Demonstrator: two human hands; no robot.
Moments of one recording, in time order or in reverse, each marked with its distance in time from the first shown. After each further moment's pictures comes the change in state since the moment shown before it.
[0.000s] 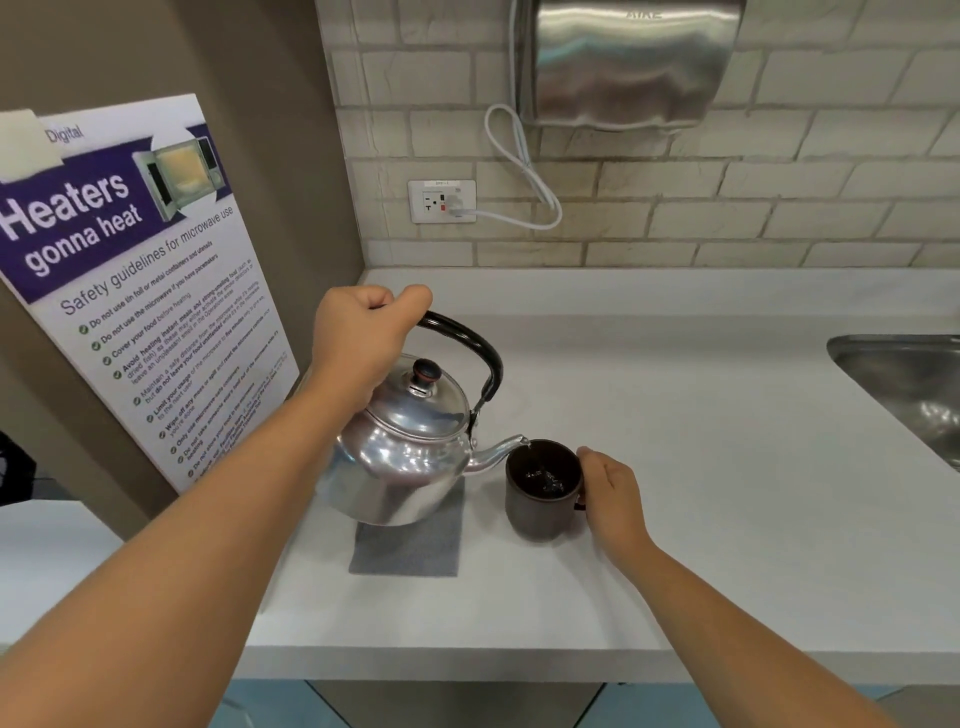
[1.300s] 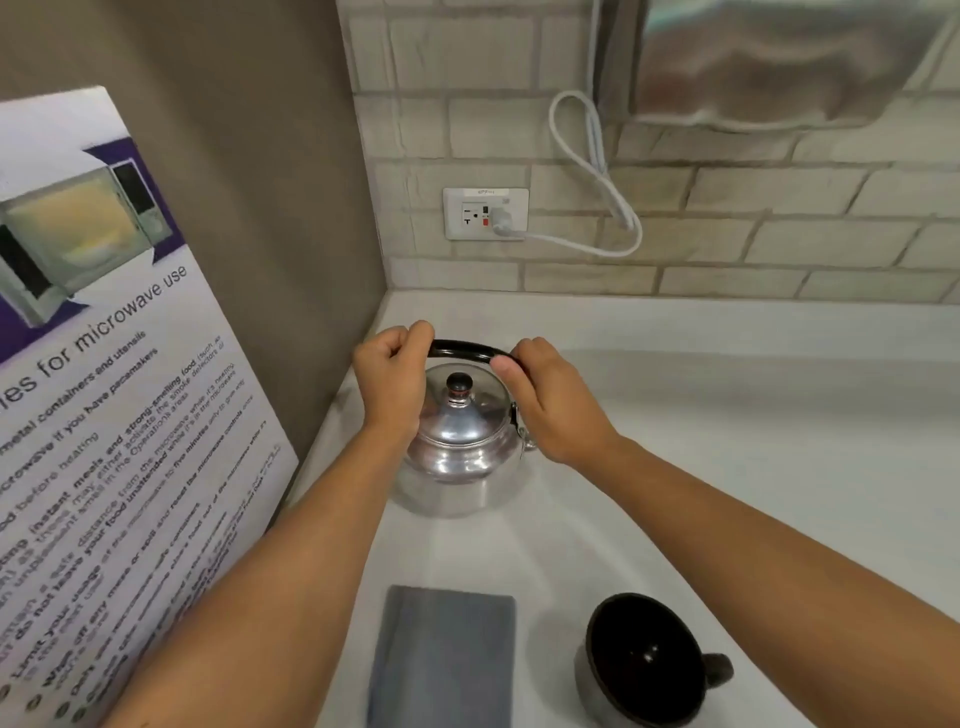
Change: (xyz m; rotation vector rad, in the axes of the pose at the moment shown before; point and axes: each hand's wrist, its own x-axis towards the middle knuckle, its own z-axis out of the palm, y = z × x) left_hand 0.136 -0.145 0.068 -0.325 0.223 -0.098; right_hand 0.174 -0.102 0.128 -0.472 -0.325 -0.572
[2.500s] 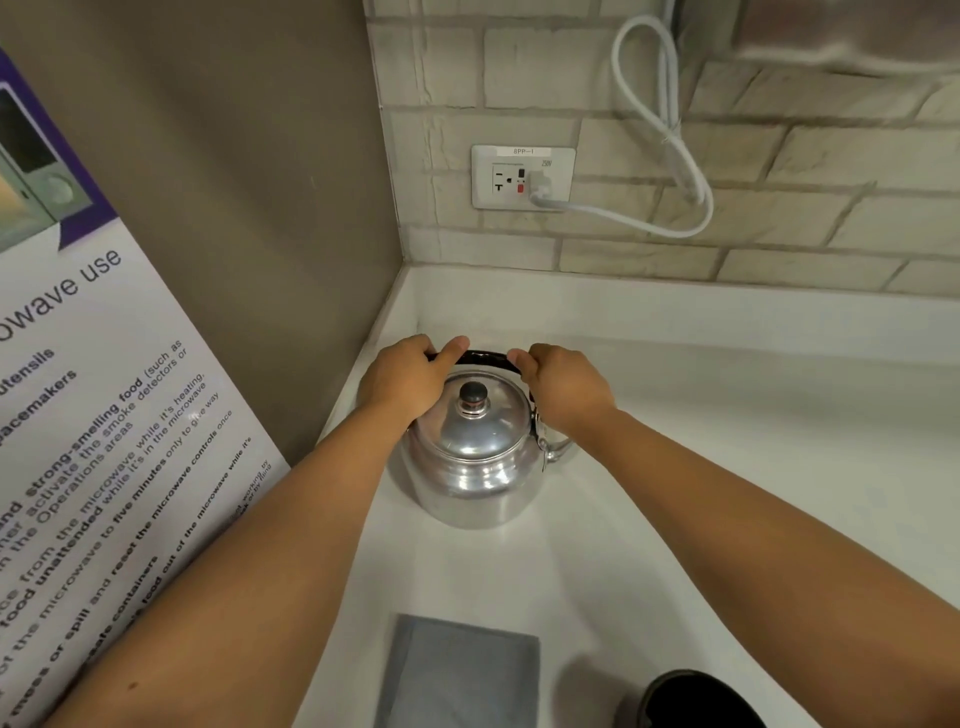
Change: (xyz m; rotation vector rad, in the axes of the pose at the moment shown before) left_hand 0.054 -0.067 -0.015 0.973 -0.395 -0.112; right_hand 0.065 0.063 0.052 -0.227 -0.196 0.398
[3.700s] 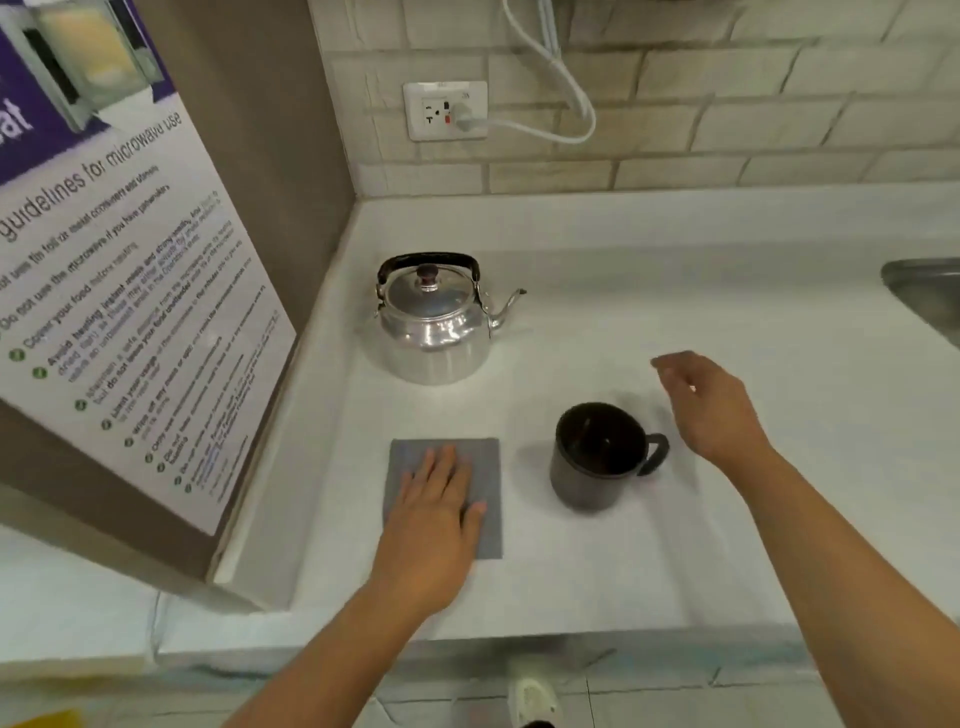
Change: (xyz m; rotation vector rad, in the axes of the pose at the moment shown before) left_hand -0.324 -0.039 0.024 0.151 -0.302 0.330; right_hand -0.270 0.105 -0.071 0.127 0.308 0.173
